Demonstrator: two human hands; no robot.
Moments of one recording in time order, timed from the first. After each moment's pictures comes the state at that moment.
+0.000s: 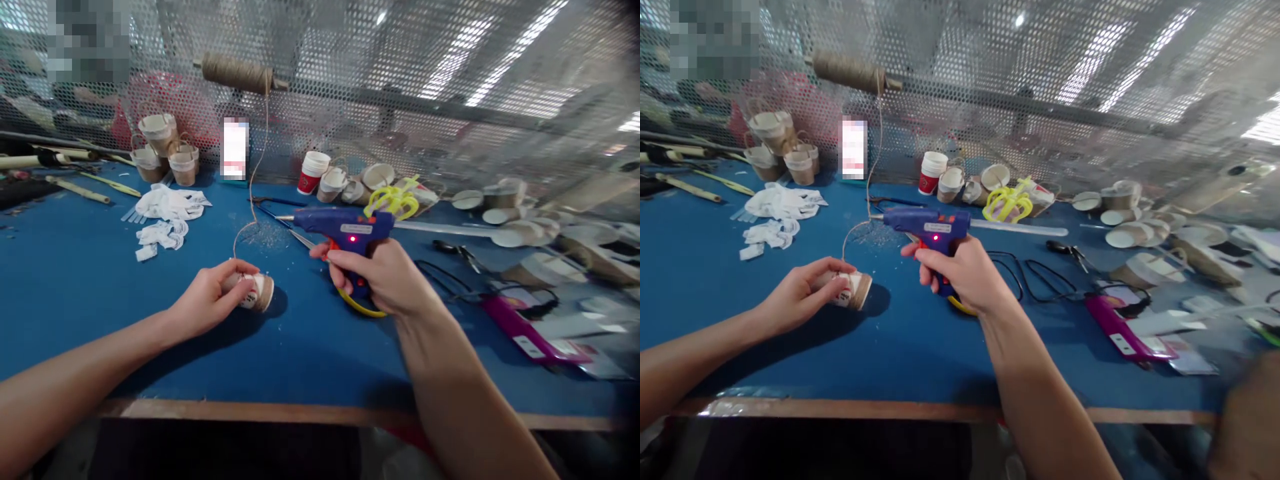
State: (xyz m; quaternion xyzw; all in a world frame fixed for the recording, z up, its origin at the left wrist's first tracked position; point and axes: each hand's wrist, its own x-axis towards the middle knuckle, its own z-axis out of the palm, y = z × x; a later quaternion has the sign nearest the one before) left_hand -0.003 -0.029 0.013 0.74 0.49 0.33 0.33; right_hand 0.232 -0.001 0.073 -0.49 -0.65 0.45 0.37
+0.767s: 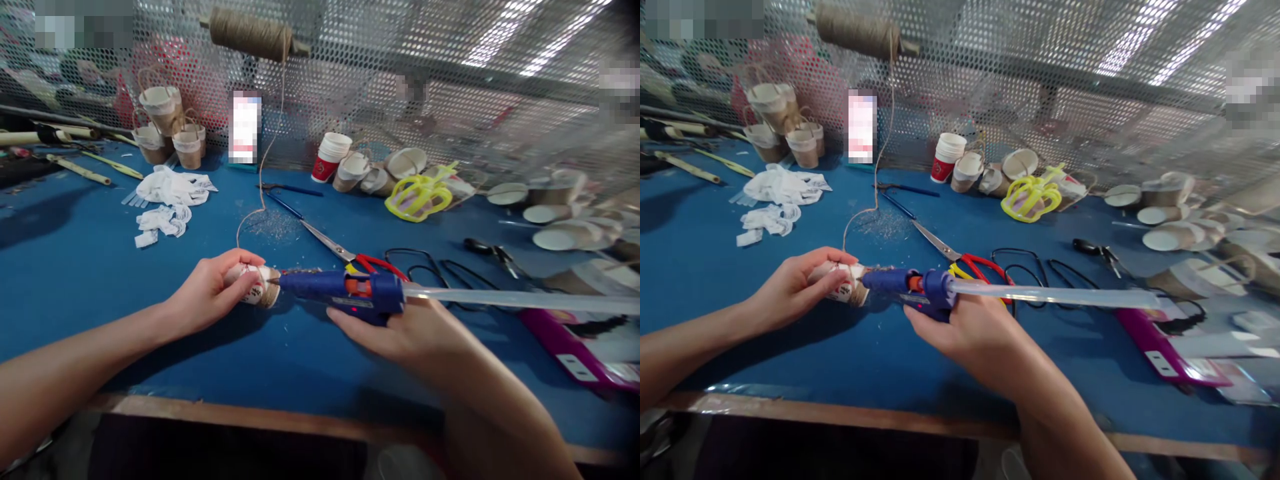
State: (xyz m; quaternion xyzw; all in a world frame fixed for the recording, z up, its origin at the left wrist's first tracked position) left_hand -0.001 -0.028 0.017 0.73 0.49 0.34 0.32; right_hand 0.232 -0.035 0.055 -0.47 -0.80 0.25 0.29
